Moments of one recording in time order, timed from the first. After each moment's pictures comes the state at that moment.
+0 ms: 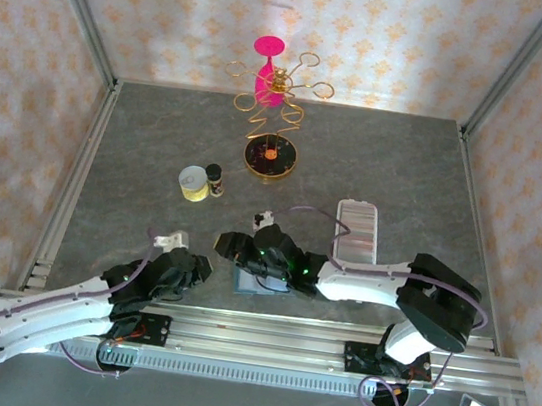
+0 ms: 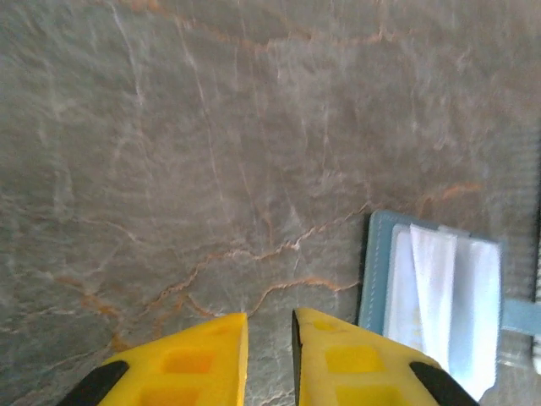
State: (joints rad) left arm -0.86 0.61 0.15 -0.32 -0.26 -1.26; right arm 1.12 1.56 0.75 0.34 -0.04 1.25
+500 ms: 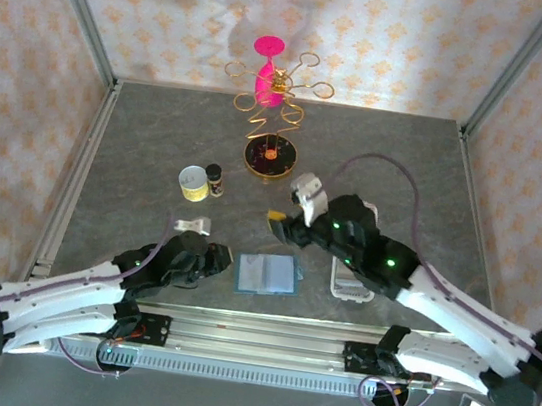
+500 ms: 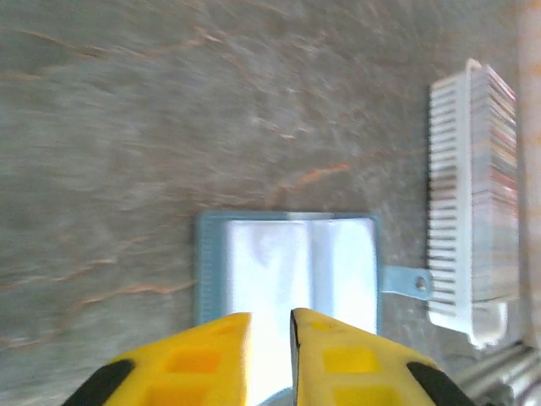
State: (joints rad) left arm -0.87 0.83 0.35 -0.19 -0.10 -1.15; right arm 0.94 0.99 0.92 -0.33 0.07 -0.08
